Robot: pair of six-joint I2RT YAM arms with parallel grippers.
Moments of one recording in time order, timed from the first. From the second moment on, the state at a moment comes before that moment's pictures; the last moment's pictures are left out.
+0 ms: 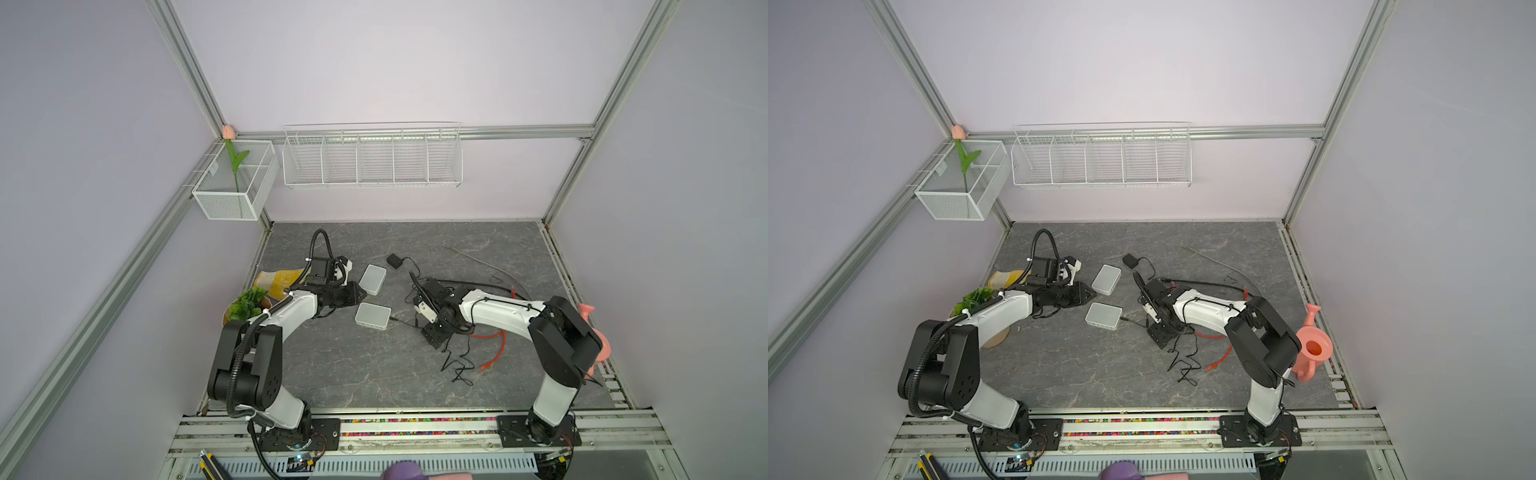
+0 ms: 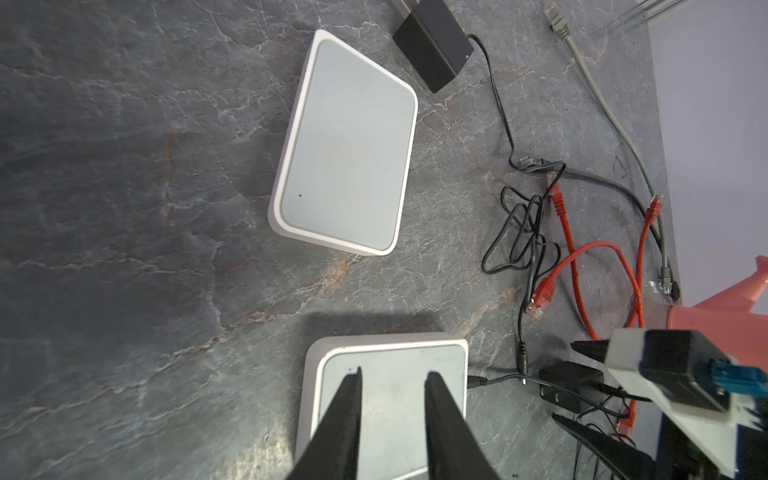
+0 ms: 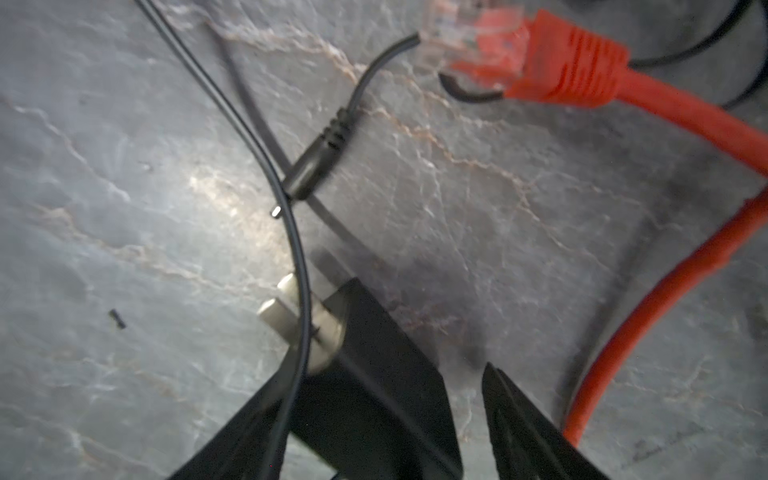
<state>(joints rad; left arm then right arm) -0.24 1.56 0.89 -0.24 0.48 -0.31 0.77 1.83 1.15 -0.73 0.02 0.02</state>
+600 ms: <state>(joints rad) -0.21 1.46 0.89 -0.24 0.47 -0.35 0.86 1.87 1.38 -0.84 0.12 -0.05</state>
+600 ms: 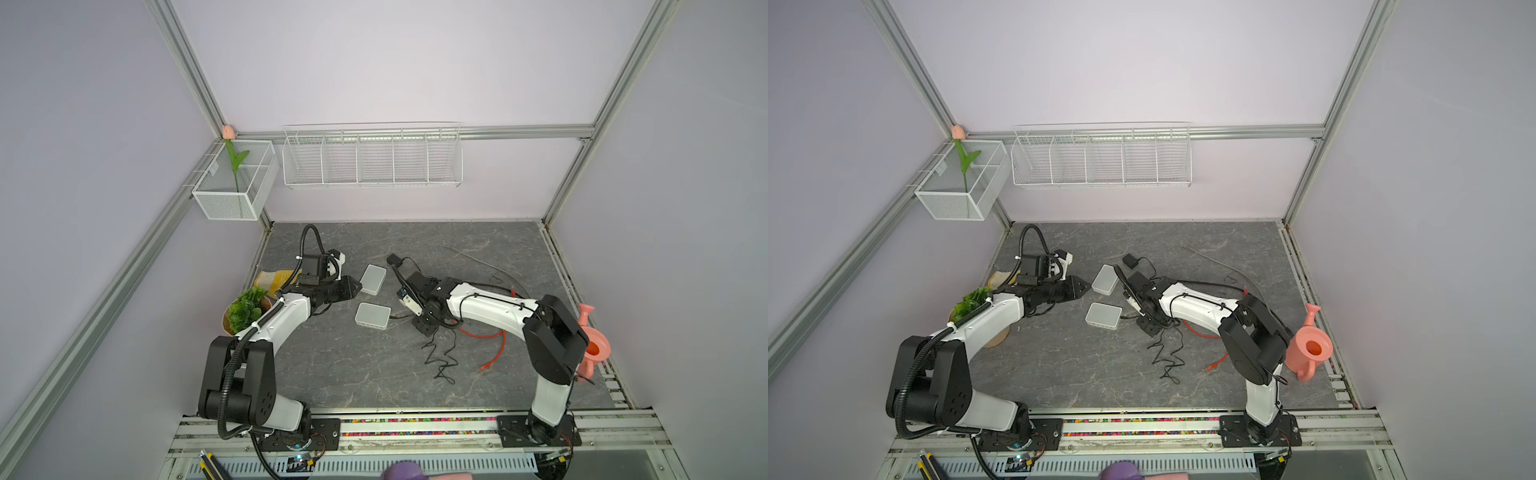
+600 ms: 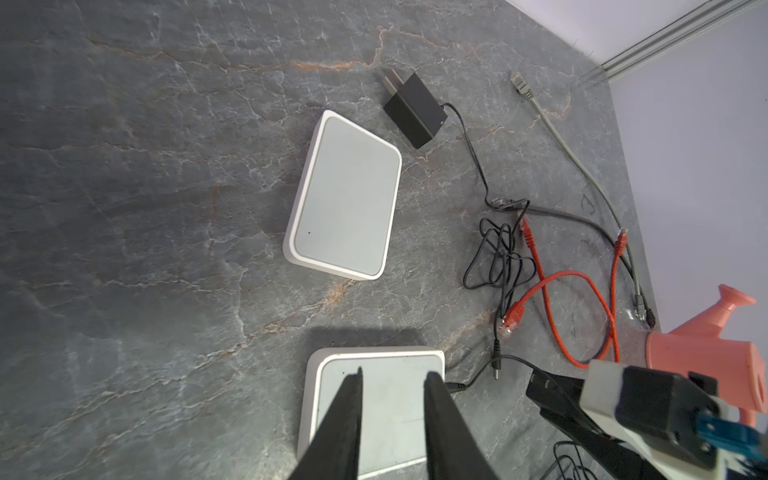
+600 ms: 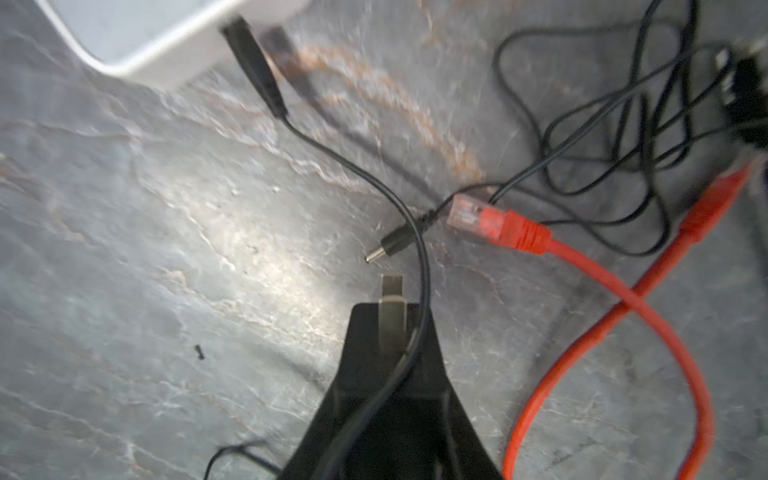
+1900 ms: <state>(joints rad) -0.18 1.38 0.89 -0.24 0.43 -0.39 0.91 2.02 1.78 -1.00 0.22 -0.18</state>
